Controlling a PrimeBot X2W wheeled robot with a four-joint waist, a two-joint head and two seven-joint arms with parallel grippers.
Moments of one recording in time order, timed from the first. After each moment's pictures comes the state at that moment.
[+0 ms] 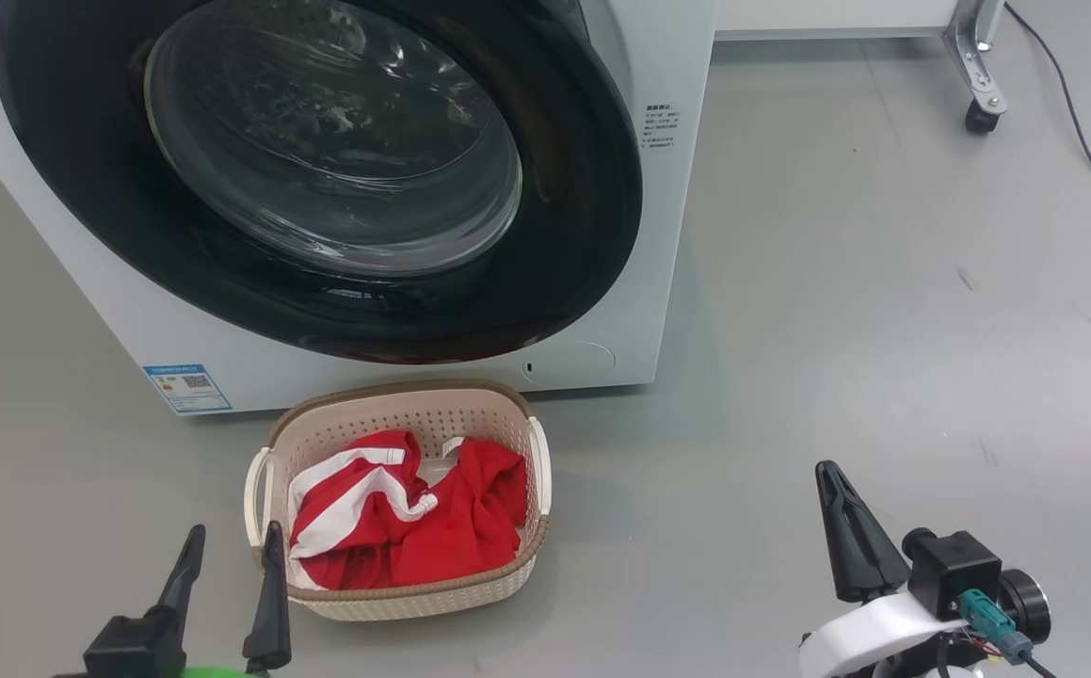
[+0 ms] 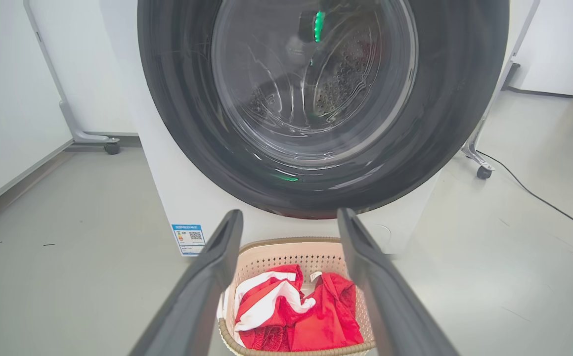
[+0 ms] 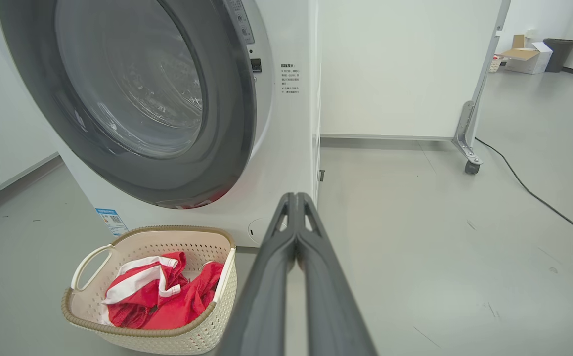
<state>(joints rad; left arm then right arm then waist) 0.12 0.10 -0.15 0.13 -0.38 0.02 -0.25 0.06 -0.05 0.23 0.18 0.23 -0.03 -0.26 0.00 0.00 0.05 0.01</state>
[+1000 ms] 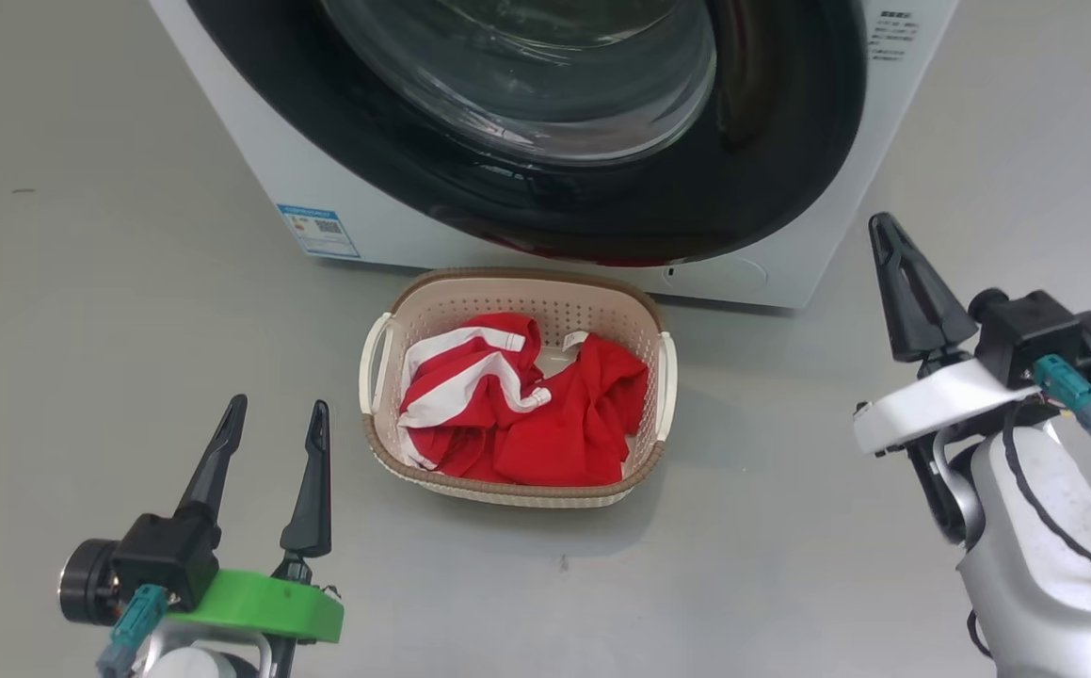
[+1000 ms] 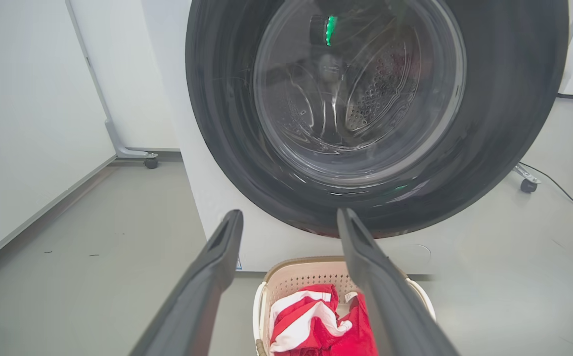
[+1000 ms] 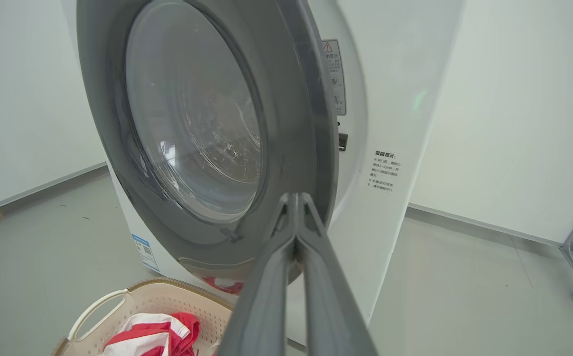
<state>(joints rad) -0.05 0.07 -0.19 0.07 -0.31 -0.01 -0.25 -0.35 -0.16 0.19 0.29 0.20 0.07 -0.26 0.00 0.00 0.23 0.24</state>
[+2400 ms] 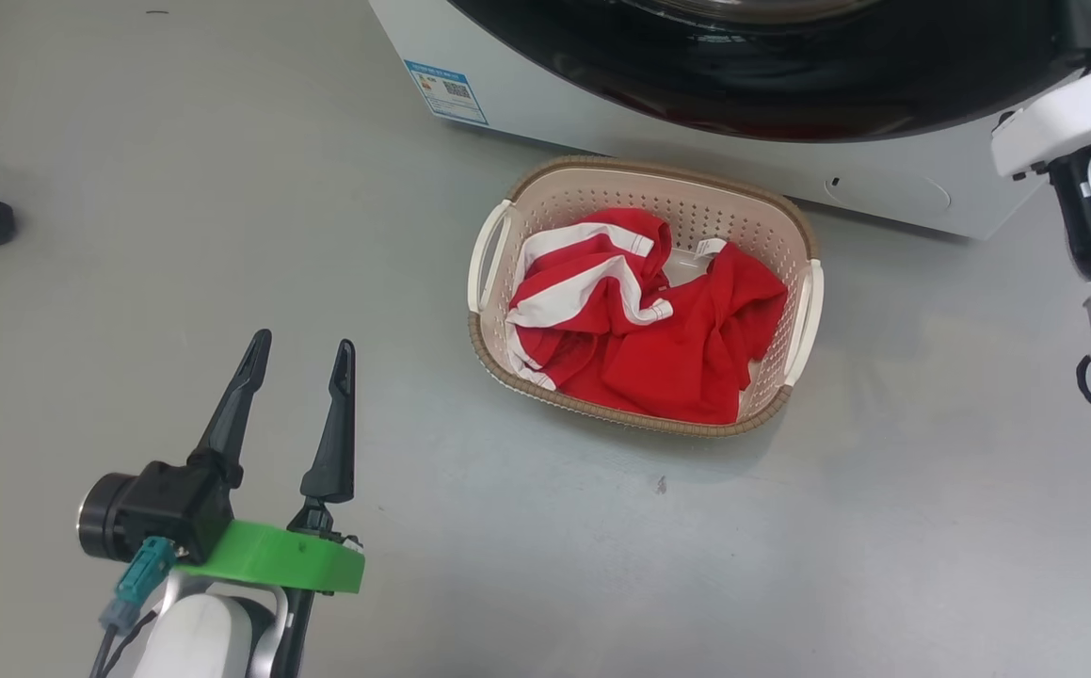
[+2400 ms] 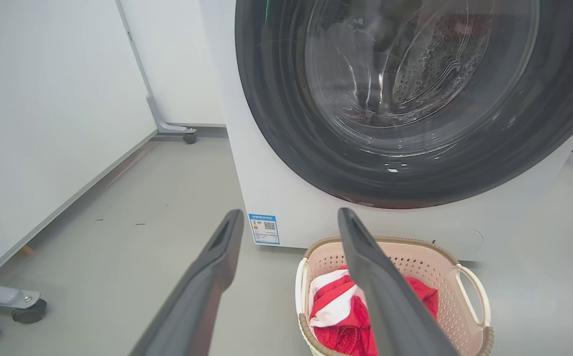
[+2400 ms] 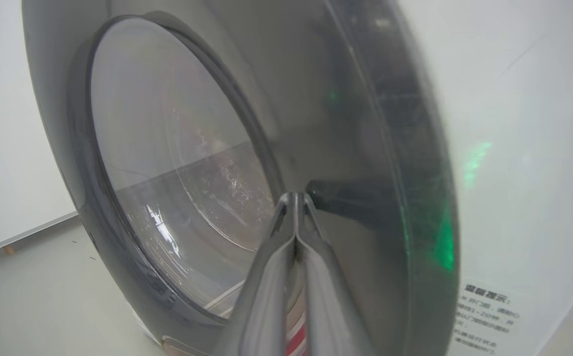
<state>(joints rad) -0.14 0.04 -0.20 0.06 -0.31 -0.05 -0.25 -0.83 -0.27 0.15 0.54 0.23 0.12 -0.22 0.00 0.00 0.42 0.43</state>
